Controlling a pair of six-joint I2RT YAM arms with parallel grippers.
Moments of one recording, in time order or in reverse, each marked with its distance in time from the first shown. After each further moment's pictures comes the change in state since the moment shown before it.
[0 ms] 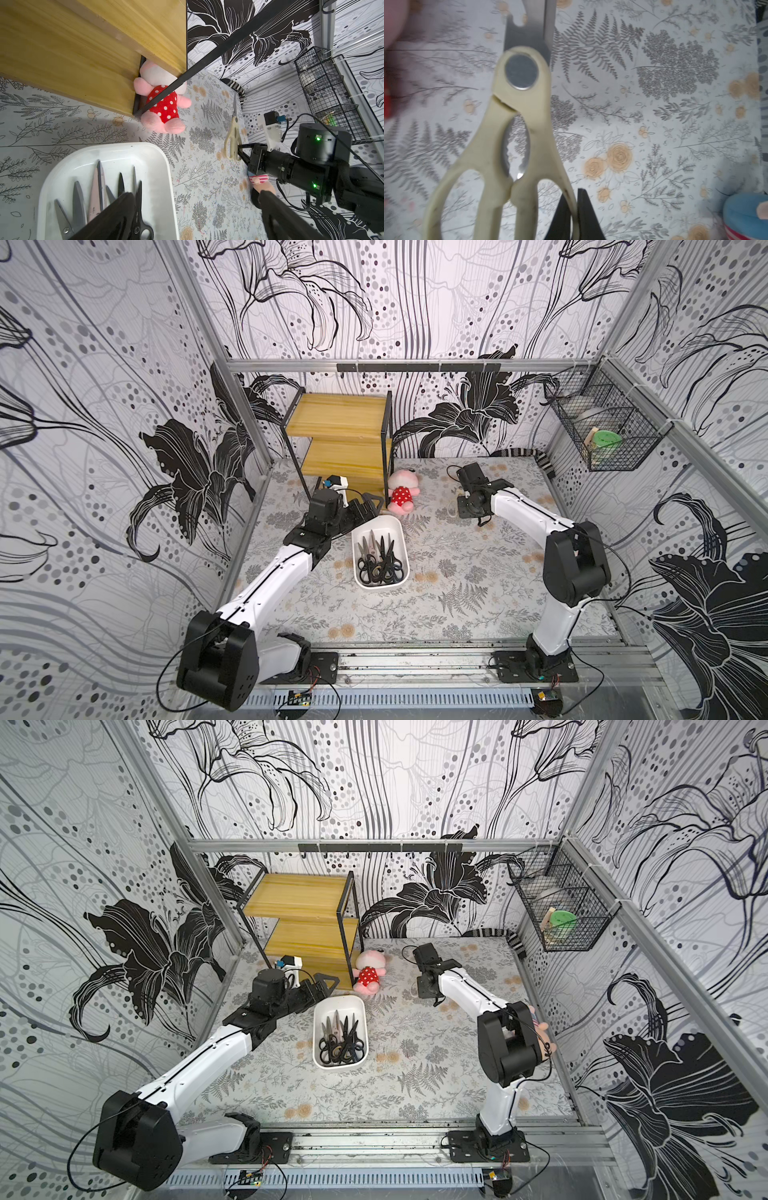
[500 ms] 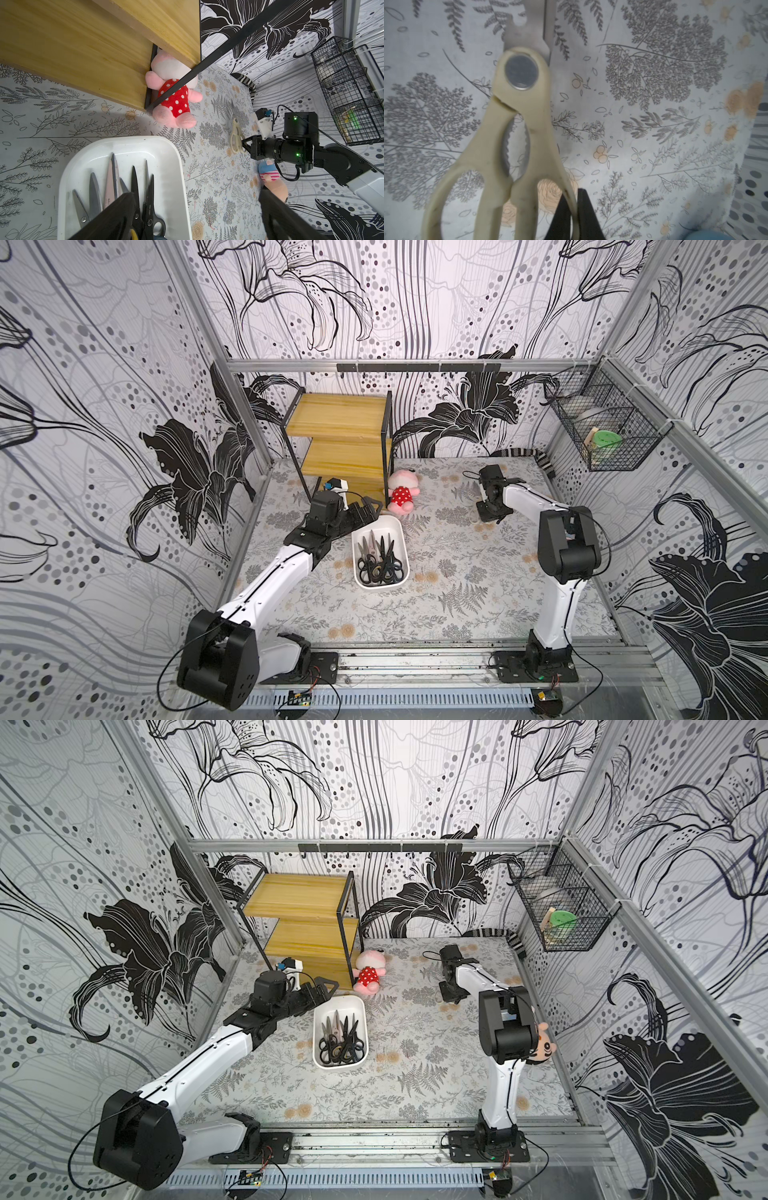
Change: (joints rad) left arm 0.002 0.004 -0.010 -0.045 -0.018 0.033; right arm -0.187 0.163 0.032 0.029 -0.048 -0.322
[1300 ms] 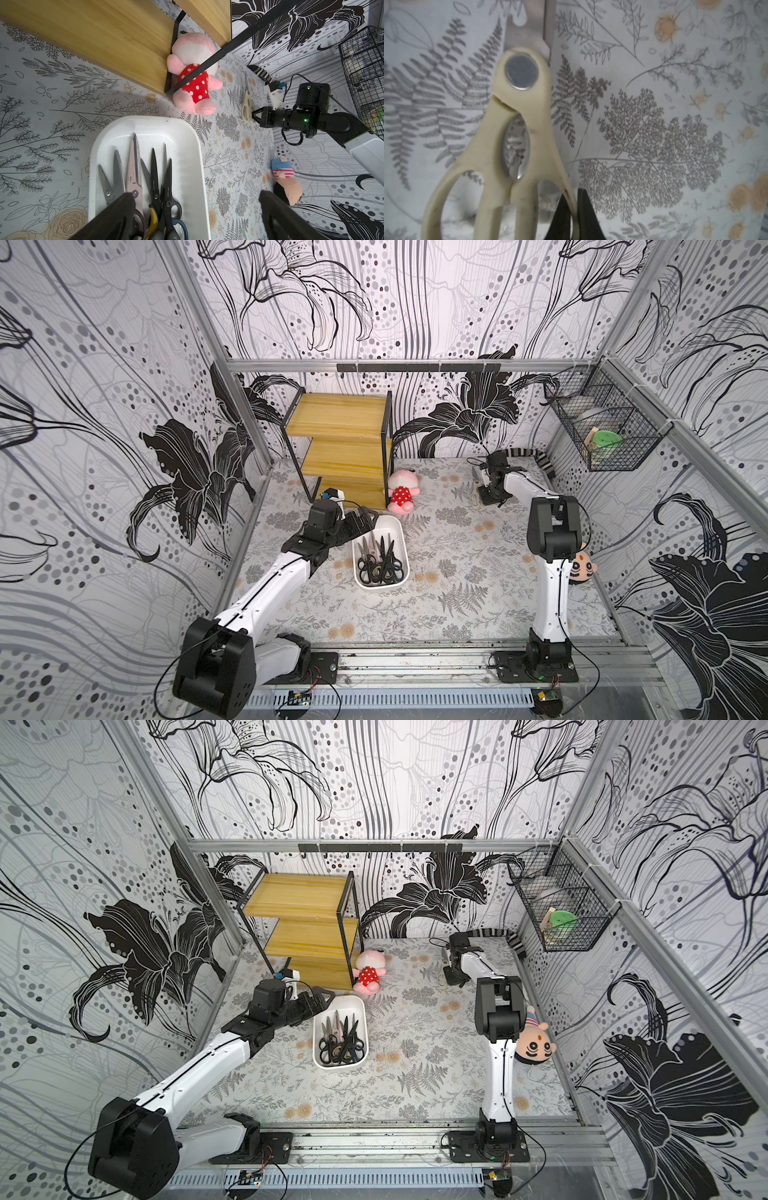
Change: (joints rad) left arm 0.005 -0.053 -0.074 -0.051 -0.027 0.005; right arm -0.088 0.280 0.367 0.014 -0.087 -0.115
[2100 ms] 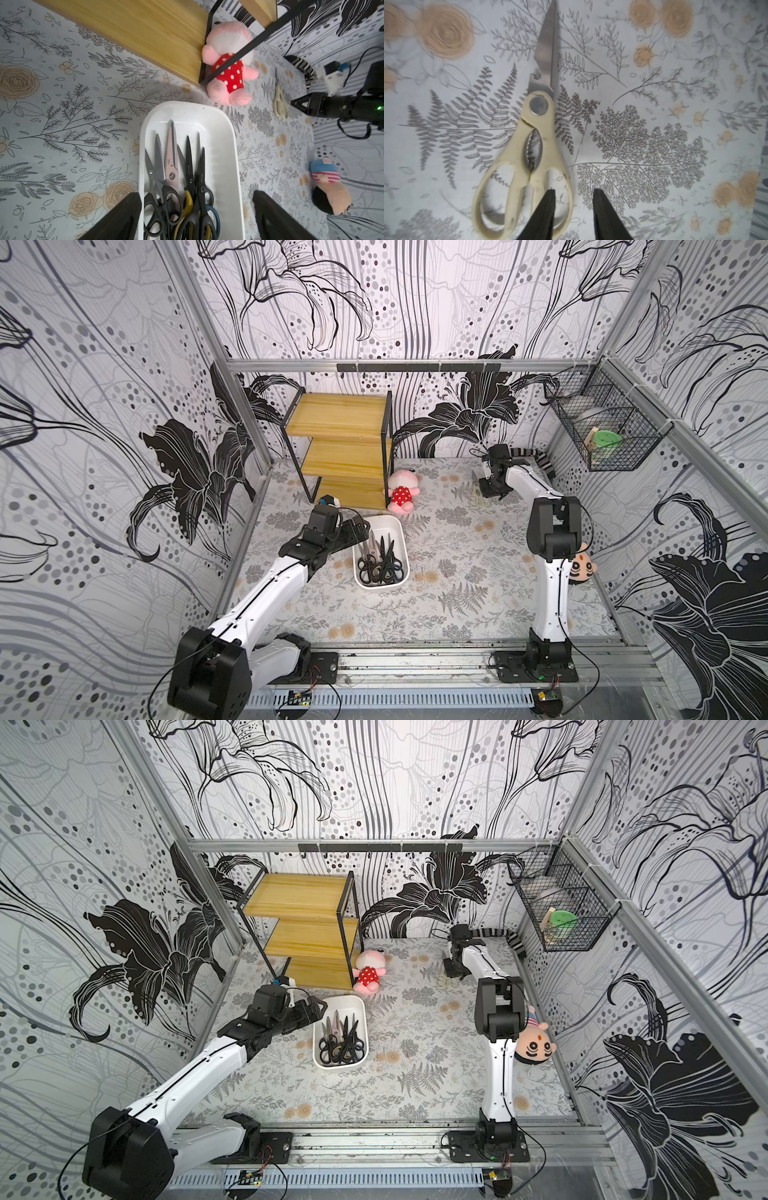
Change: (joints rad) left arm -0.059 -0.031 0.014 -0.182 -0.159 0.084; right arm -0.002 -0.044 0.092 -0.089 -0.049 0.093
